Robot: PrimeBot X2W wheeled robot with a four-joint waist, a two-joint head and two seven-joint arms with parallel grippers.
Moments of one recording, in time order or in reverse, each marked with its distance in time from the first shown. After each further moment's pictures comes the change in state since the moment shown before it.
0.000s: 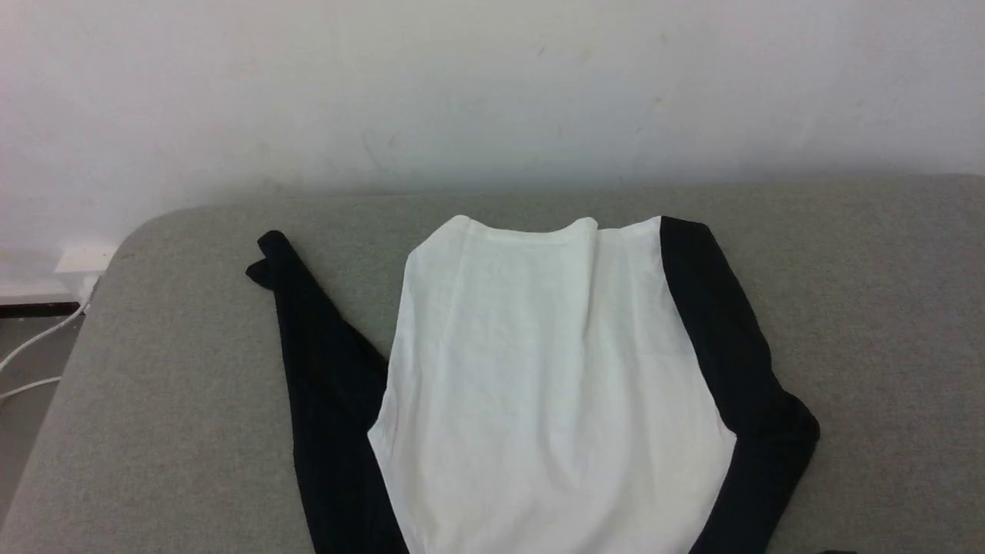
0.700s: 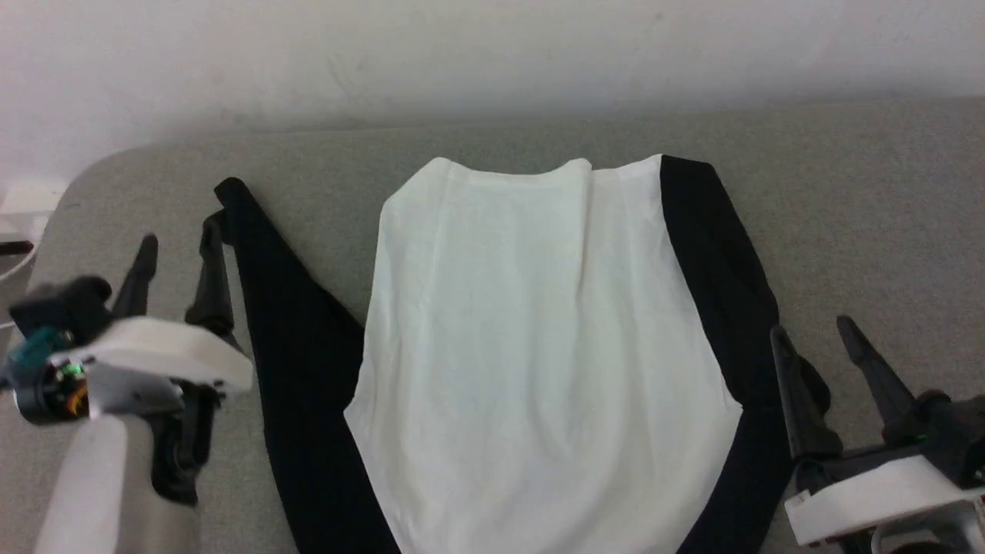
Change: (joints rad) left arm -0.624 0.156 0.161 0.038 0.031 -0.022 -0.200; right arm -0.238 0.014 -0.105 -0.303 -0.092 0.000 -0.237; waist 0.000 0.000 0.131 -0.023
